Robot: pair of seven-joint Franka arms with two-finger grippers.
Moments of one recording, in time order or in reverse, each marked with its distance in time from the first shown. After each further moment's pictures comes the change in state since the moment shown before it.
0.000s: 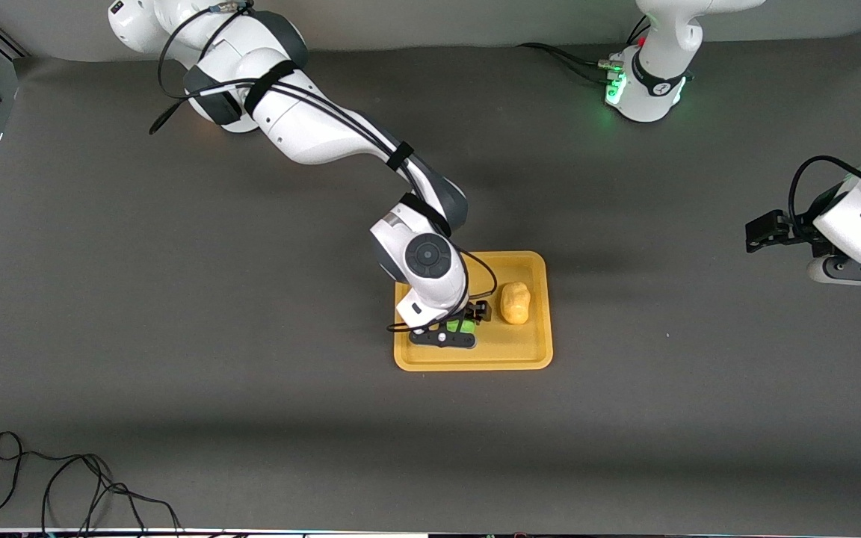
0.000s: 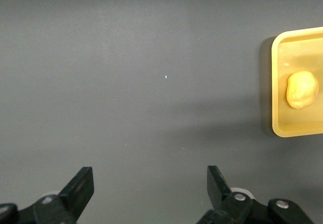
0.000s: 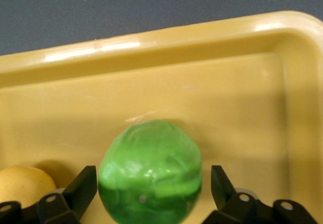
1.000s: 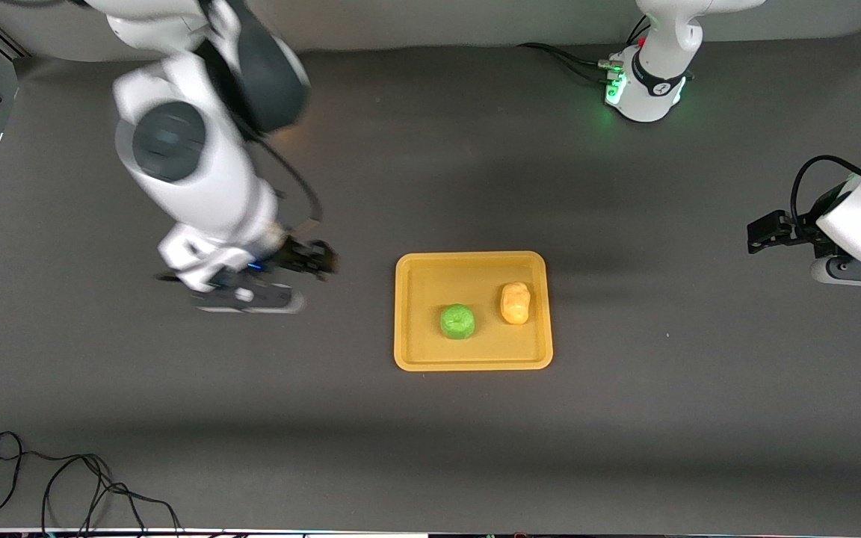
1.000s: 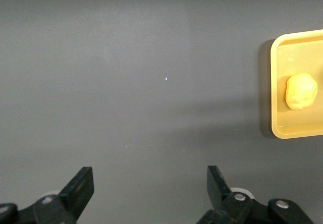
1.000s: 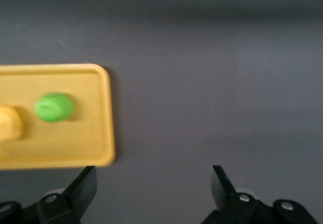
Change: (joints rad) left arm 0.000 0.001 0.000 0.011 0.000 -0.001 0.000; right arm -0.162 -0.741 -0.172 -0.322 -0.010 -0.559 -0.409
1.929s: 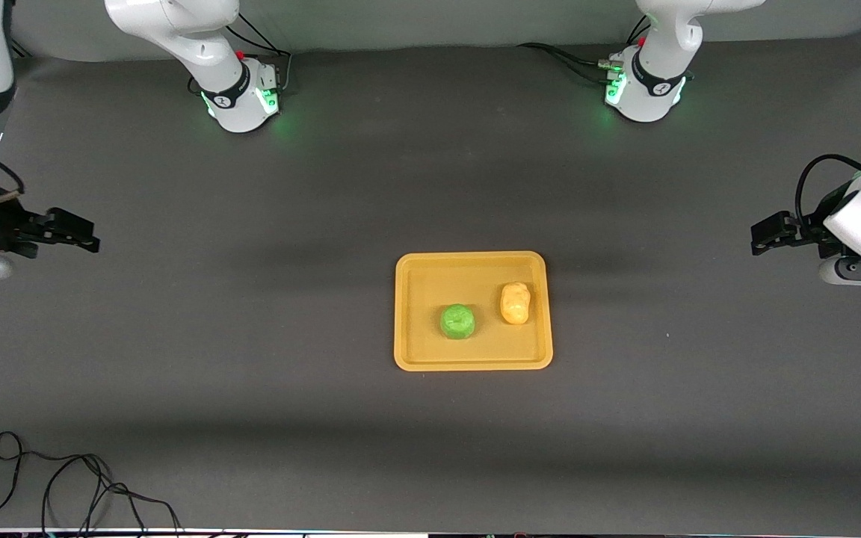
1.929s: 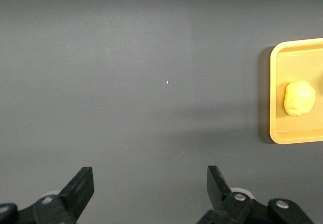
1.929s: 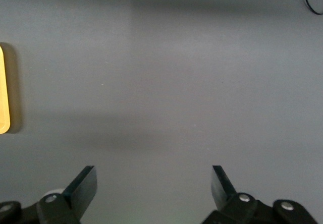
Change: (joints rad) left arm 0.001 0.003 0.001 0.017 0.000 -0.002 -0.024; right arm -0.485 -0.294 0.030 -0.309 -0.003 0.023 -0.523
